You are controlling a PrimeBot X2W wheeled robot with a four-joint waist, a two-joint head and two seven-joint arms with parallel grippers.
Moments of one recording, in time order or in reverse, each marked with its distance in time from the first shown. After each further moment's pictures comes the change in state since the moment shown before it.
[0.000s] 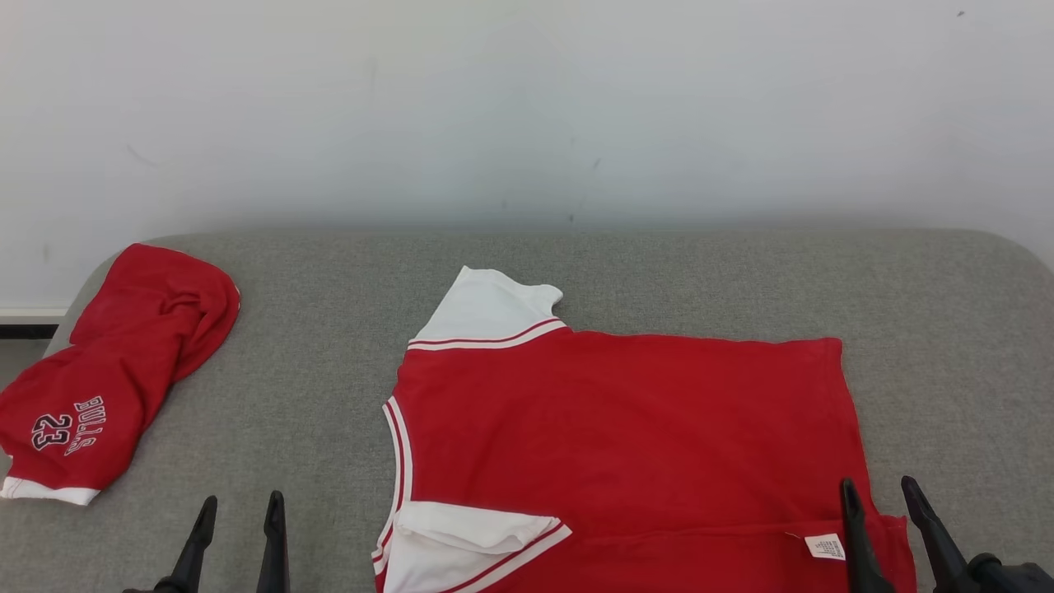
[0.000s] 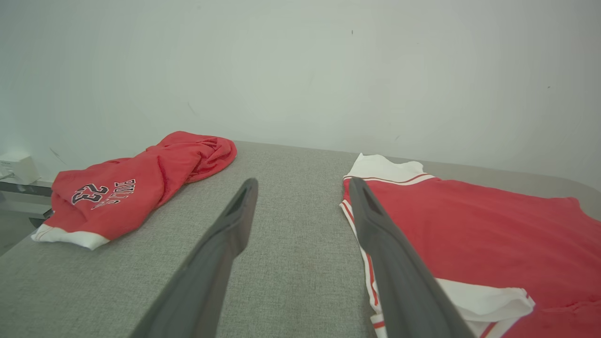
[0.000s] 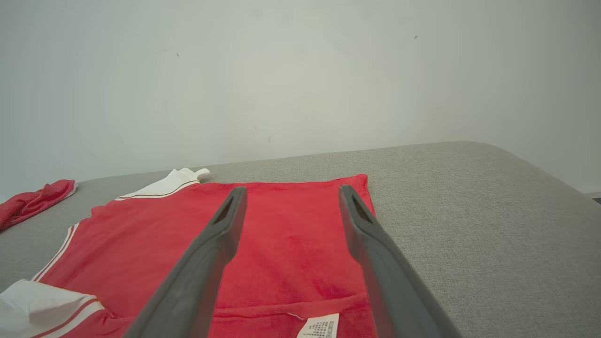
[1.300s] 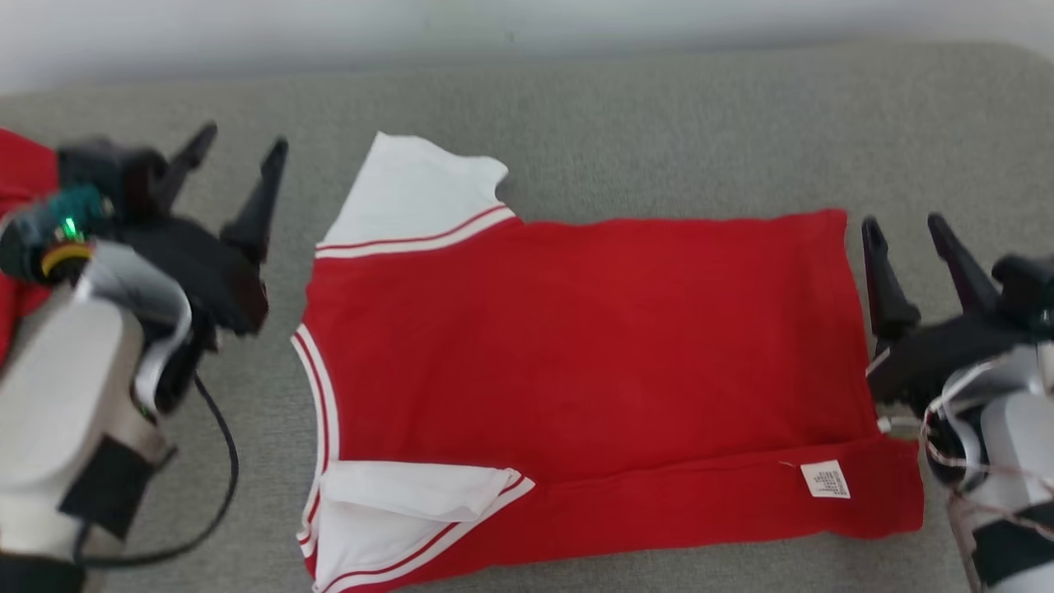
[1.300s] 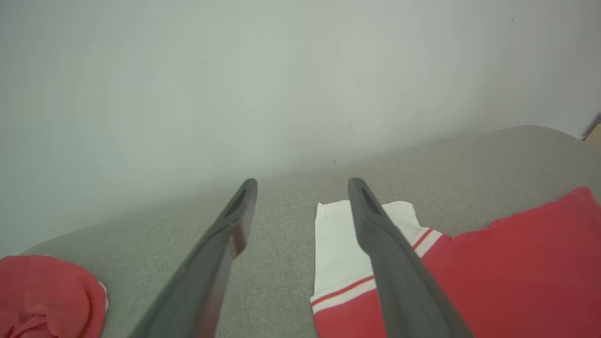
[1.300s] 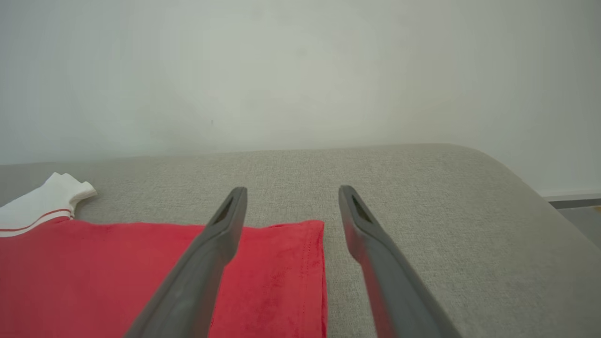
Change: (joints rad) left arm -0.861 0.288 -0.426 0.300 -0.316 -0.015 0.285; right arm -0.589 -0.114 0.019 0.254 0.023 0.000 0.216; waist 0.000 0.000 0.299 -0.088
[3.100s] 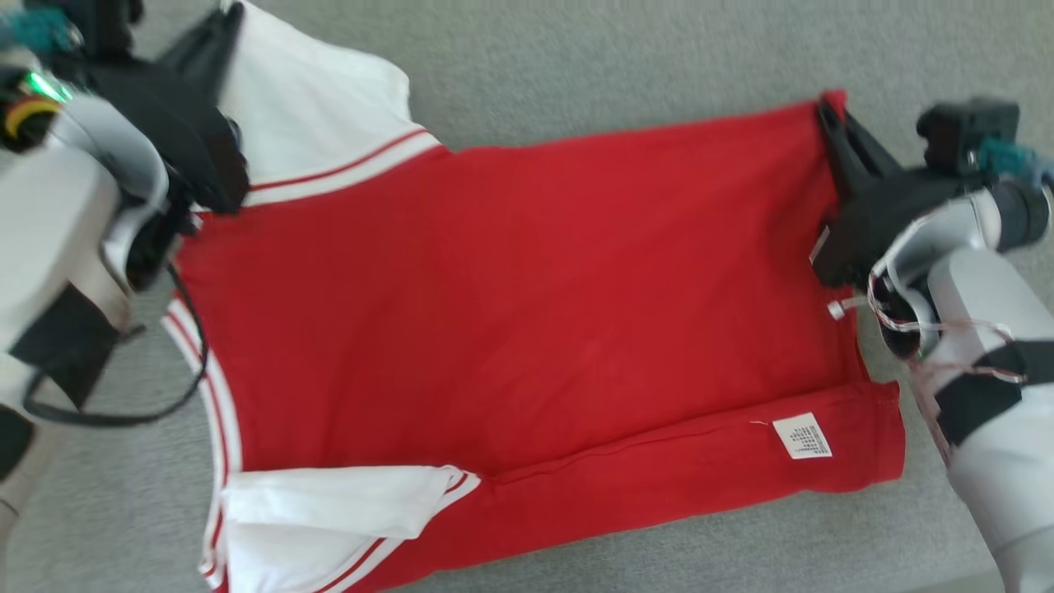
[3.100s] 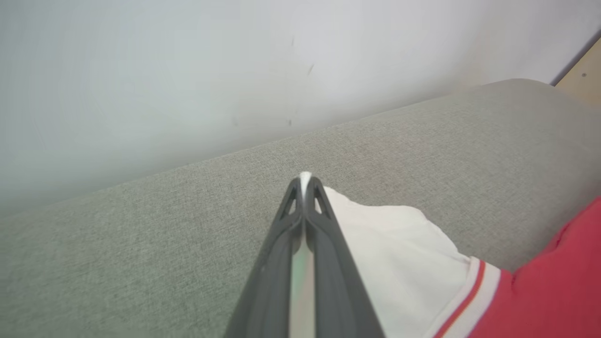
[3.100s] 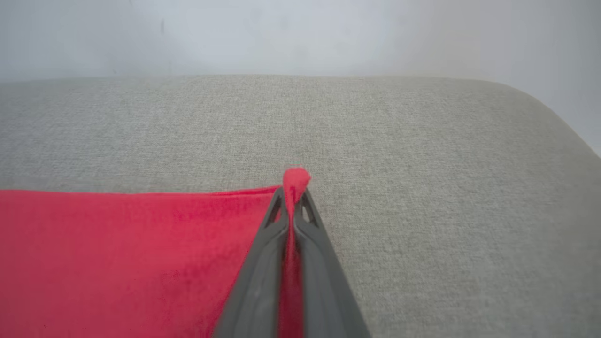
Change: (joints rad) left arm -0.487 0.060 -0.554 0.345 -0.439 0.000 -0.075; right arm -0.446 -0.017 0.298 0.377 0.138 0.000 0.015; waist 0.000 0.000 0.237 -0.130
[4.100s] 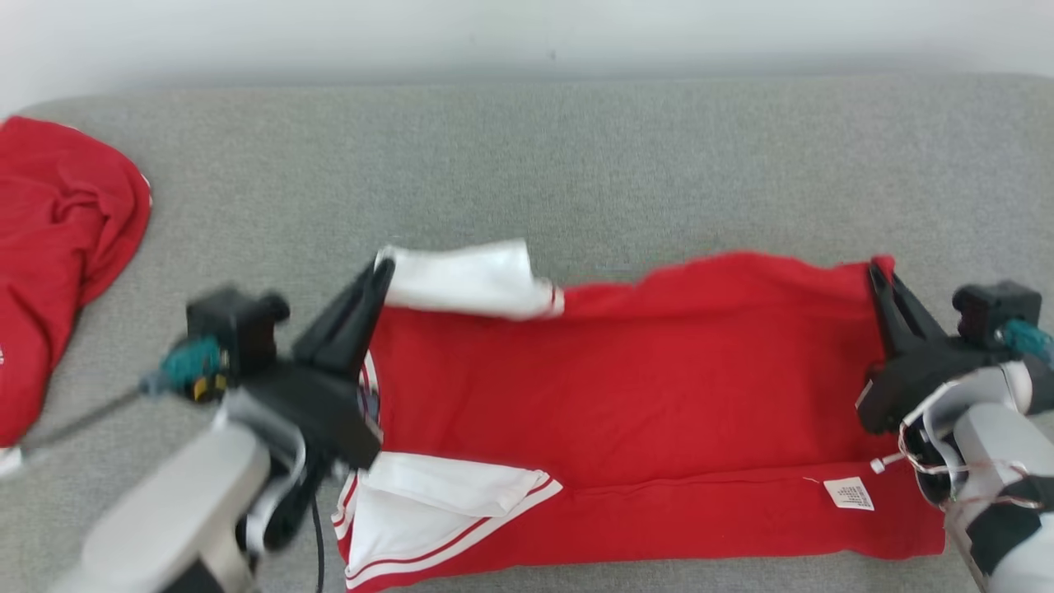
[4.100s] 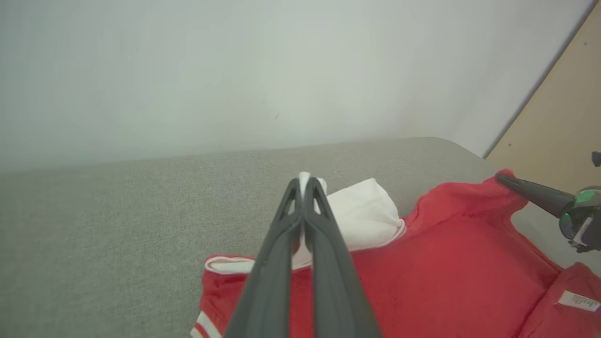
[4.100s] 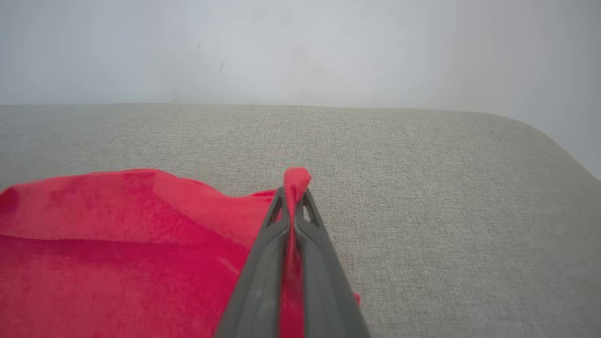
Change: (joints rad) left arm 0.552 0.015 0.101 -0.498 0.042 0.120 -0.209; right arm 0.260 -0.088 0.036 0.094 0.056 0.000 -0.225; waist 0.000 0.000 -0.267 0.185
